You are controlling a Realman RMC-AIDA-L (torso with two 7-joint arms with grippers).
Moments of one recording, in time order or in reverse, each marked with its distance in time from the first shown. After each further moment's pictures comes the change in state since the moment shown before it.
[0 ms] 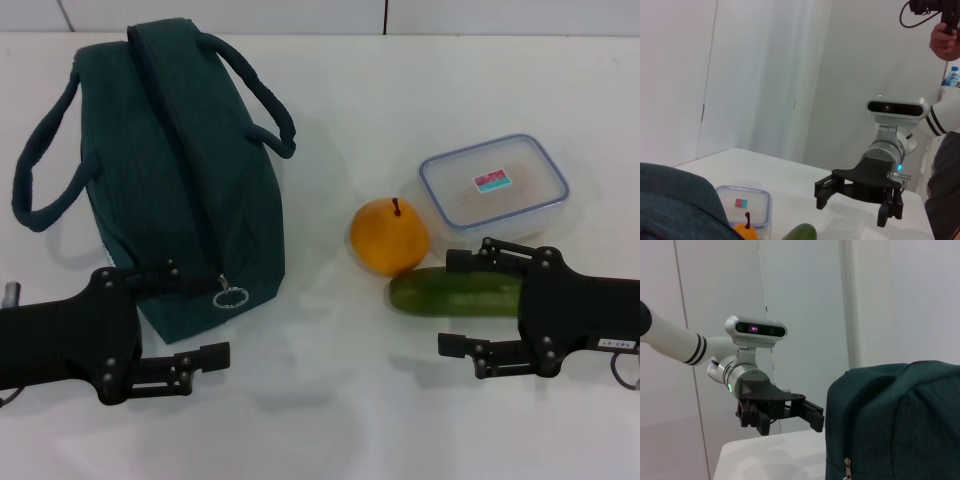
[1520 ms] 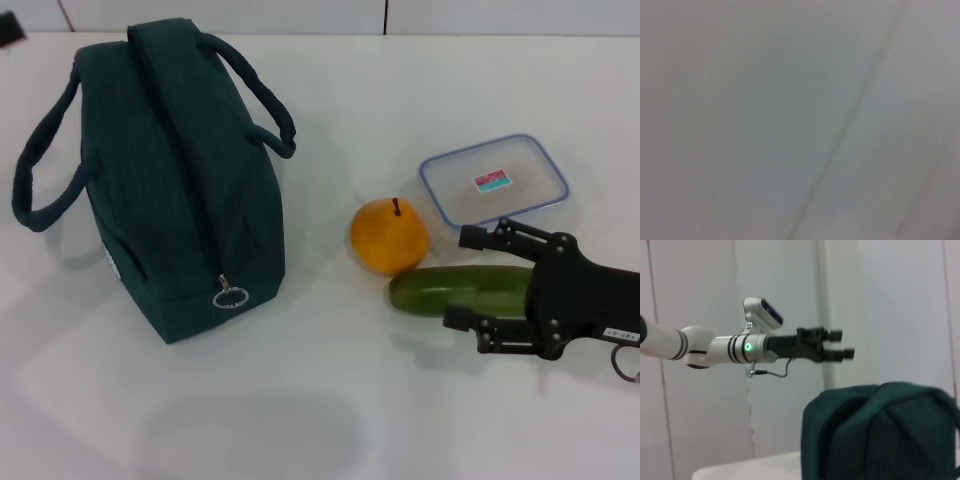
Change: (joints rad) left arm -0.108 0.049 -0.422 0.283 -0.043 -0.211 -0.791; right arm -0.014 0.001 0.008 0.075 0.096 0.006 -0.074
